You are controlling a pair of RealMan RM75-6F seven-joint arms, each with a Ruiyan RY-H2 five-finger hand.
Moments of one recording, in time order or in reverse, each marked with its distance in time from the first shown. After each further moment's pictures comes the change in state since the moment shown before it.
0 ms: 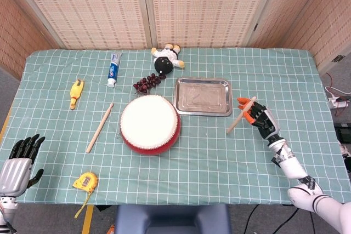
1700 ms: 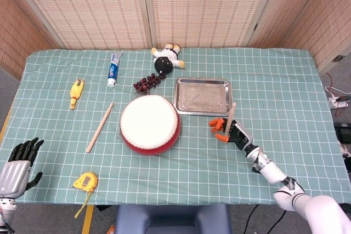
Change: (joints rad) left arm 0.004 -0.016 0.013 0.054 -0.012 -0.031 -0.052; right arm 0.077 -0.180 -0.188 0.179 -0.082 0.065 0.089
